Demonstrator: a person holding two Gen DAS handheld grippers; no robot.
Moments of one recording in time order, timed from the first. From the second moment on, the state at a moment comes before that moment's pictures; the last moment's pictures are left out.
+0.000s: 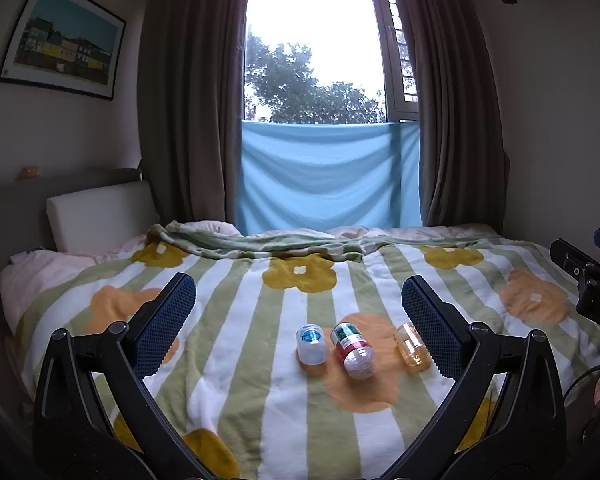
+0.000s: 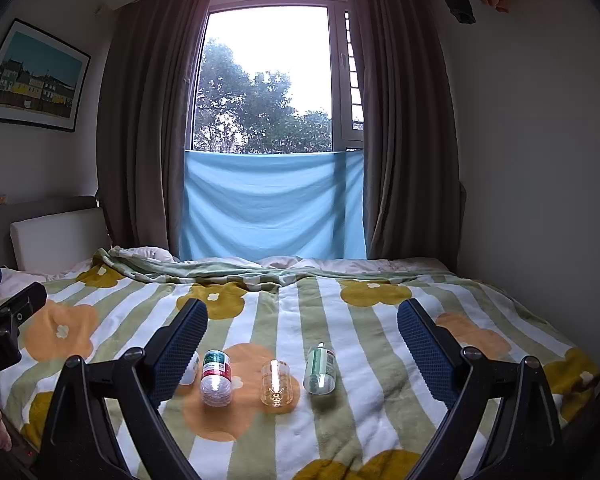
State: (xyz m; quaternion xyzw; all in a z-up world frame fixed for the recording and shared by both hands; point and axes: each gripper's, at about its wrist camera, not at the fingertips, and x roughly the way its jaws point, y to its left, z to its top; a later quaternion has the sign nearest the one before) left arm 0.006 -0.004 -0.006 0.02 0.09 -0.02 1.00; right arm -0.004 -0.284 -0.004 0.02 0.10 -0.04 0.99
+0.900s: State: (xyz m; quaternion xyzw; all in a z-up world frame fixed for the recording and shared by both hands) left arm 0.009 -0.007 -0.010 0.01 0.09 -0.02 1.00; right arm 0.000 -0.286 -0.006 0.02 0.10 -0.04 0.99
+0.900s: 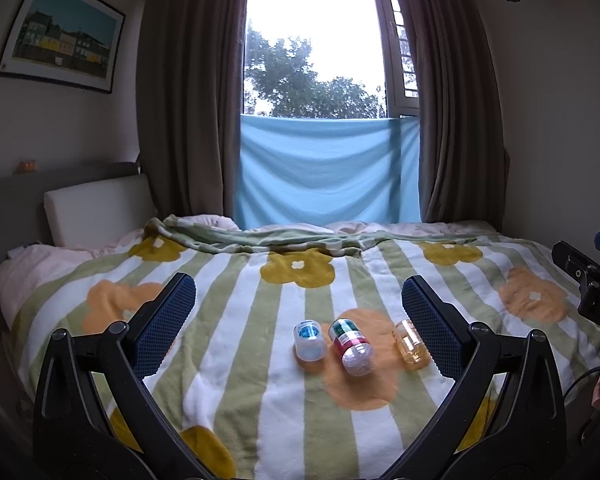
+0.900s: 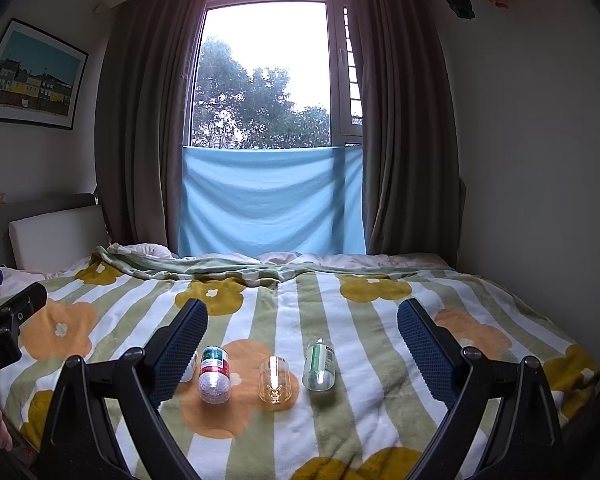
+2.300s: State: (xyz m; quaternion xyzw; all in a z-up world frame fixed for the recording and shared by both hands) left arm 0.331 0.010 -0.169 -0.01 0.43 -0.05 0.90; right arm 0.078 -0.276 -0.105 0.02 0.20 0.01 0.98
